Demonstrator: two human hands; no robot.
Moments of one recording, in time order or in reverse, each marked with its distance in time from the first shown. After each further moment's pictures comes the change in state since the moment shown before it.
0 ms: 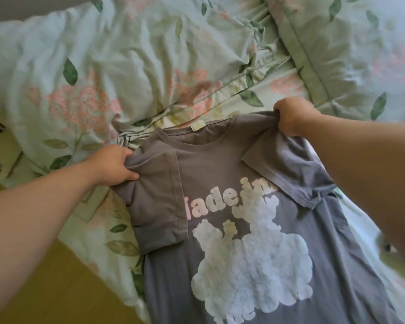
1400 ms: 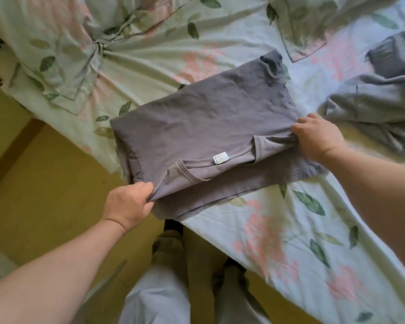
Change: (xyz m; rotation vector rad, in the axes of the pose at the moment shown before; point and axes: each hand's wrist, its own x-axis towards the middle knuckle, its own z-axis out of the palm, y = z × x) left_hand -0.317 0.099 0.251 0.238 0.476 0.402; right_hand -0.352 0.130 0.152 -0.045 0.152 -0.200
